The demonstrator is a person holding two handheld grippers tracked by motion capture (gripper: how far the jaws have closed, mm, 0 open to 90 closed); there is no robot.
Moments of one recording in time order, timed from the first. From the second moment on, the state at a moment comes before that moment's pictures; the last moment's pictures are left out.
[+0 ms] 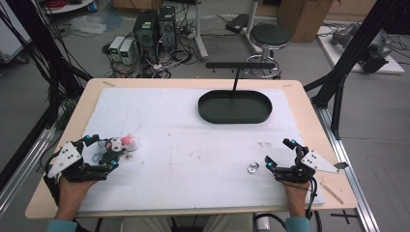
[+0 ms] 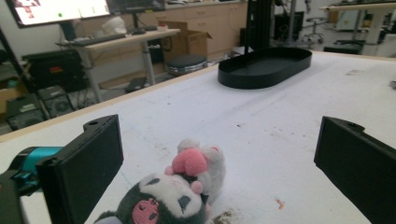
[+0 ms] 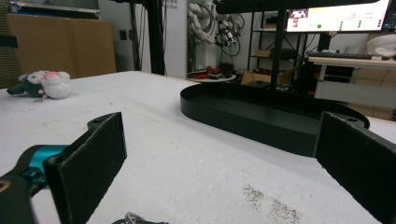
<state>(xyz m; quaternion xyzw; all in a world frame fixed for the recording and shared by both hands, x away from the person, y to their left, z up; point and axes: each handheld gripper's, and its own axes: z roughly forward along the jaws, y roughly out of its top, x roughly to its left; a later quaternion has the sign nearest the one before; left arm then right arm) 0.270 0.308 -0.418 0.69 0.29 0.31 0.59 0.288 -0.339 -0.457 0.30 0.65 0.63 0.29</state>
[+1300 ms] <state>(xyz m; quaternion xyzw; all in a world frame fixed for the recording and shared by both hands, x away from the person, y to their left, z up) 0.343 0.320 -0.365 0.86 0.24 0.20 0.41 0.287 -0.338 -0.457 0.30 0.65 0.63 0.29</state>
